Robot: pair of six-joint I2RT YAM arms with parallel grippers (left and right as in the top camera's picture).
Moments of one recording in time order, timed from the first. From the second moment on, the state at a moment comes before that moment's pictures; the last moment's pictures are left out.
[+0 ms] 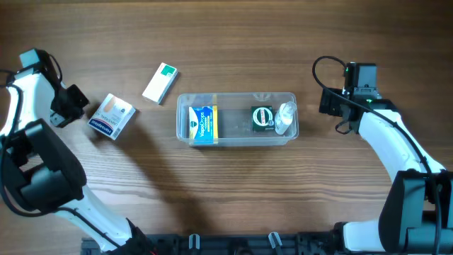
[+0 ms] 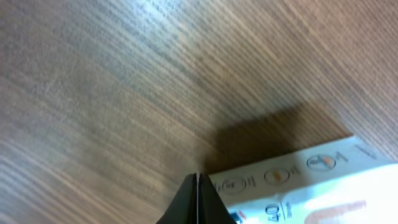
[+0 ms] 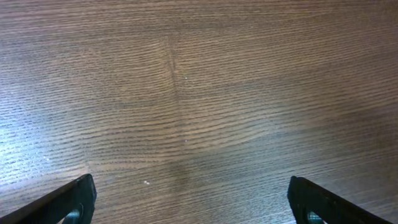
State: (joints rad) left arm 0.45 2.00 1.47 -0.92 -0.05 -0.26; right arm -0.03 1.60 0.93 -0.38 0.24 0.08
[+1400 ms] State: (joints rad) left arm 0.45 2.00 1.38 -0.96 0.16 -0.26; right arm -0.03 1.60 0.93 -0.38 0.24 0.08
